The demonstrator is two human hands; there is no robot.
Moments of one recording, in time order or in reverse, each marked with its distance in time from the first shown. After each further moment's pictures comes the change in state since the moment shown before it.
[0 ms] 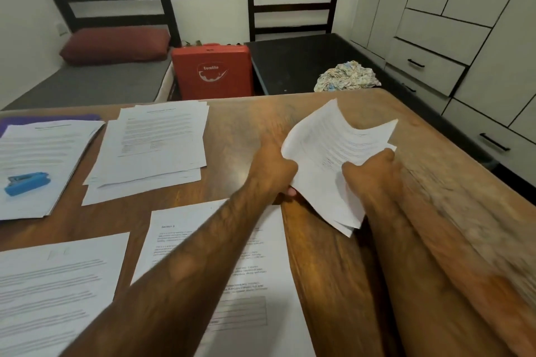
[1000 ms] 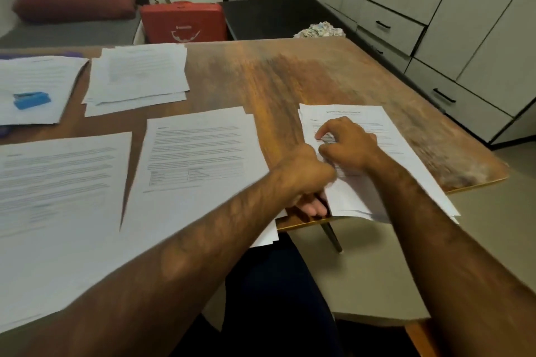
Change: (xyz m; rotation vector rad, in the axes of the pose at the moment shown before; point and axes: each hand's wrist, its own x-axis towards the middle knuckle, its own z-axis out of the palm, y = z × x) left_hand -0.217 -0.004 0.061 0.130 -0.497 -0.232; right_hand -0.127 0.090 -0.094 -0.344 -0.387 -0.463
